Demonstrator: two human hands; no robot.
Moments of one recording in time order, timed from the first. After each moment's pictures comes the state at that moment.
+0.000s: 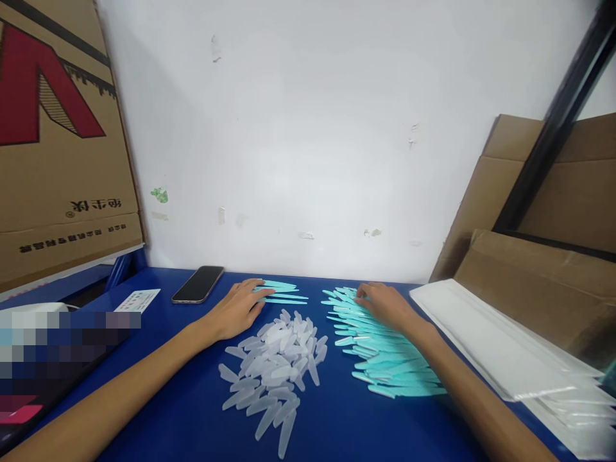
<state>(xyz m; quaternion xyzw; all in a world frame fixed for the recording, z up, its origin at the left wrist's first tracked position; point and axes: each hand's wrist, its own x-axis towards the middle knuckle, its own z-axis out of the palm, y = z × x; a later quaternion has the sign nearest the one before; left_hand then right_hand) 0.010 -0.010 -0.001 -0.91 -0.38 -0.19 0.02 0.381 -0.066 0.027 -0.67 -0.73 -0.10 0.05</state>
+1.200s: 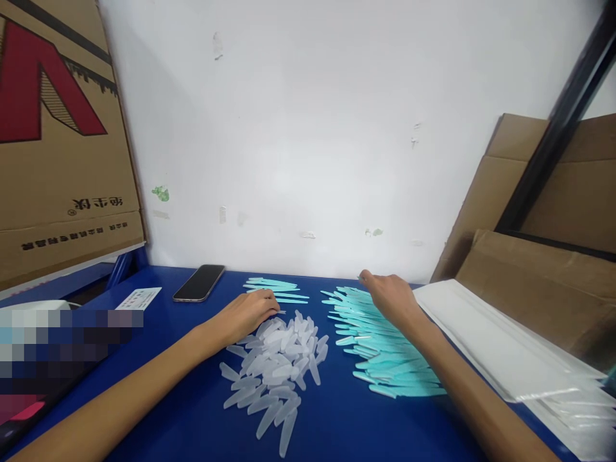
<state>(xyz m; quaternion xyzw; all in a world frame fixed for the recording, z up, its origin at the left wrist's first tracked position) 0.029 -0.026 0.007 -0.94 -0.29 -0.18 0.01 0.374 -0.070 0.042 -0.68 -0.70 -0.22 0.03</state>
